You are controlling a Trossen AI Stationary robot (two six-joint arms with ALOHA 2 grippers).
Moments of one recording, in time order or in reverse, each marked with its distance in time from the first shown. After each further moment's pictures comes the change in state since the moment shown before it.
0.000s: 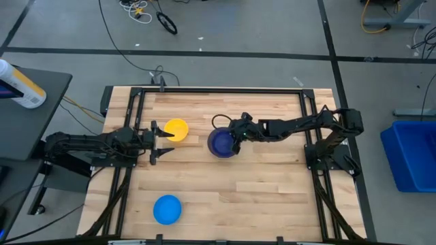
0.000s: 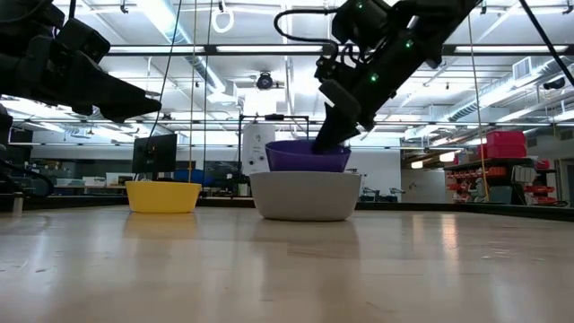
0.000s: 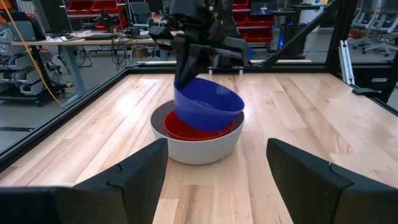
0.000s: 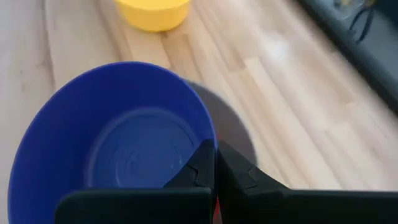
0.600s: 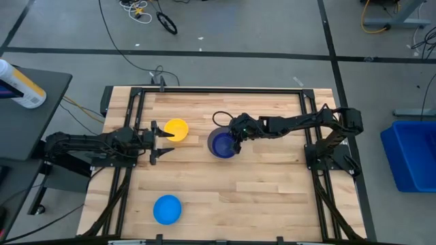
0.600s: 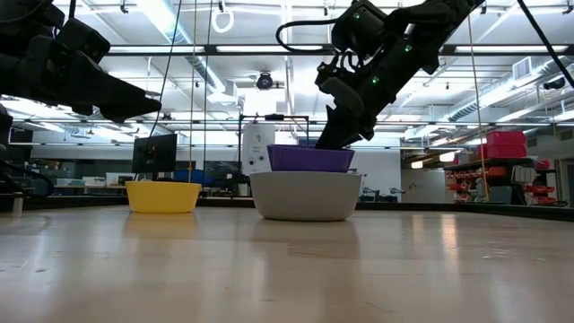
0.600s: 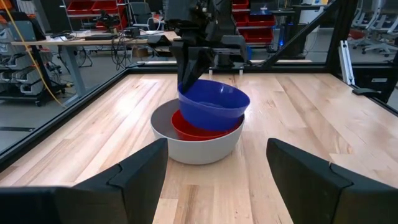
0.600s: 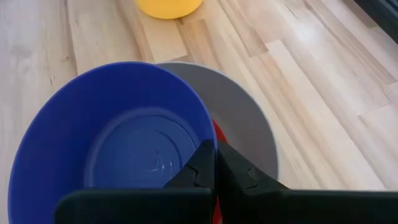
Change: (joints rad) left arm 0.000 0.000 0.000 0.000 0.000 -0.001; right arm -0.041 0.000 0.000 -0.015 -0.147 0.032
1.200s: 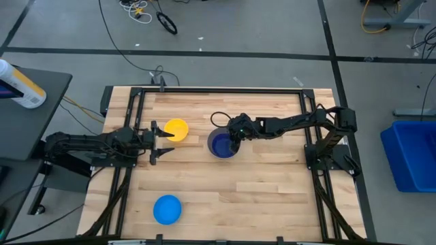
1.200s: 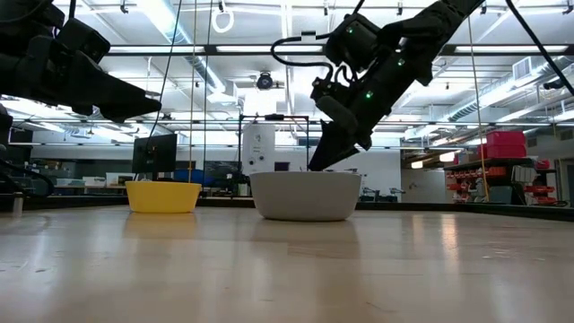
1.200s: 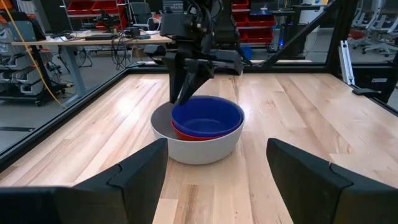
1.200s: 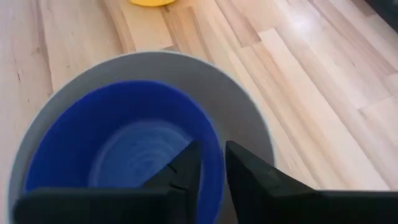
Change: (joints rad) left arm 0.000 0.000 0.000 0.000 0.000 0.001; right arm -0.007 0.064 0.000 0.050 0.037 -0.003
